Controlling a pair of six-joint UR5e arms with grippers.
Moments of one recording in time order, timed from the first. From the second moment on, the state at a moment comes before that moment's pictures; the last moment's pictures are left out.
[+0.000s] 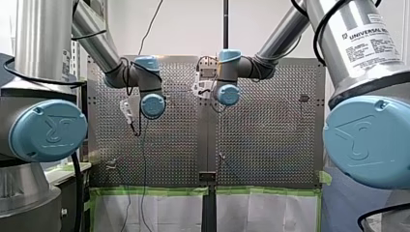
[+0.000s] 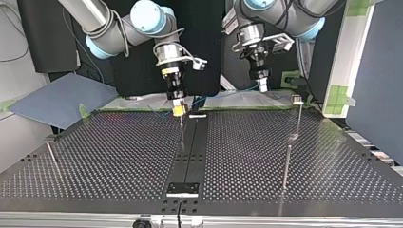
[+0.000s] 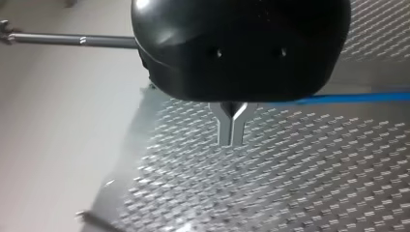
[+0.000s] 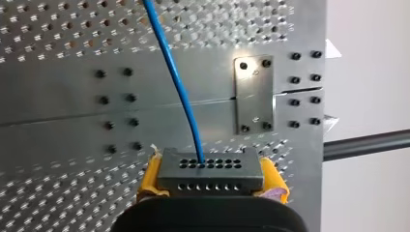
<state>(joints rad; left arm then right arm) -0.47 -1.62 -2.23 -2.18 -2.26 -1.75 2.34 -1.20 1.70 -0.74 1.74 1.58</state>
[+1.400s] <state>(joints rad) -0.19 -1.45 -1.85 -2.57 -2.10 -1.83 2.34 -1.19 1.38 -0.54 1.64 1.56</state>
